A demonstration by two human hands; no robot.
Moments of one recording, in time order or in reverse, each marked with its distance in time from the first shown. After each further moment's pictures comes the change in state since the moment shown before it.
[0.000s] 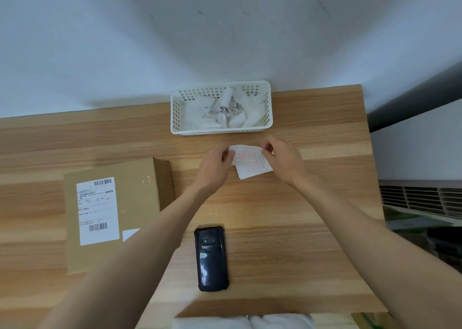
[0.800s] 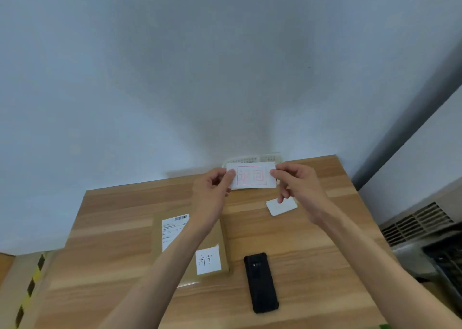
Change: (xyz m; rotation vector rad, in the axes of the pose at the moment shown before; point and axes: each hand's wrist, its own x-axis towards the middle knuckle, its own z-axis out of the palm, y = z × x) left_hand -0.245 0.056 -0.220 -0.606 0.264 0.241; right_hand -0.227 -0.256 -0.099 0.956 0.223 -0.082
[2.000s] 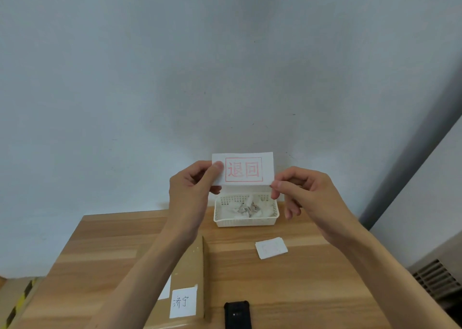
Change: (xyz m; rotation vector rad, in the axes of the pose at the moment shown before) left_hand -0.029 0.109 0.039 -0.159 0.145 0.221; right_hand -0.022 -0.086 -0.069 -0.029 -0.175 -0.275
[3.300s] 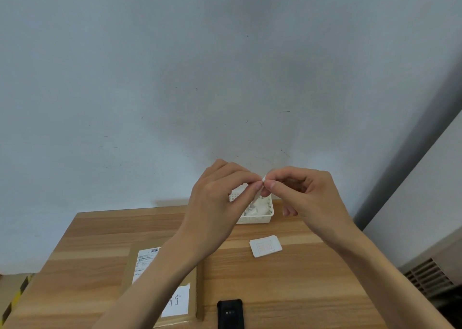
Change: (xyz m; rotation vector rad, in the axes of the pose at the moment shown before) left_hand -0.010 -0.008 0.034 0.660 -0.164 0.806; right_hand -0.005 -0.006 -0.008 -0.163 -0.008 -0.160
